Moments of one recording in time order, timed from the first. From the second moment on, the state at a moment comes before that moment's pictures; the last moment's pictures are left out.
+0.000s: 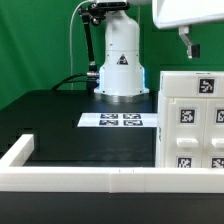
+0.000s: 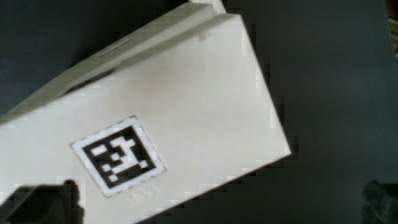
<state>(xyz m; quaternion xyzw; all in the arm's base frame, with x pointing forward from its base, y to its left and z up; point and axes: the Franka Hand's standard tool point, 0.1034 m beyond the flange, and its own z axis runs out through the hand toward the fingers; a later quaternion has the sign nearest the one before) 0.630 0.110 0.192 -0.99 0.12 -0.05 0.05</state>
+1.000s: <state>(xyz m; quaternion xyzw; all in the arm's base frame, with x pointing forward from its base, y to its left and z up) 0.629 0.103 0.189 -0.91 -0.40 -0.05 0.01</state>
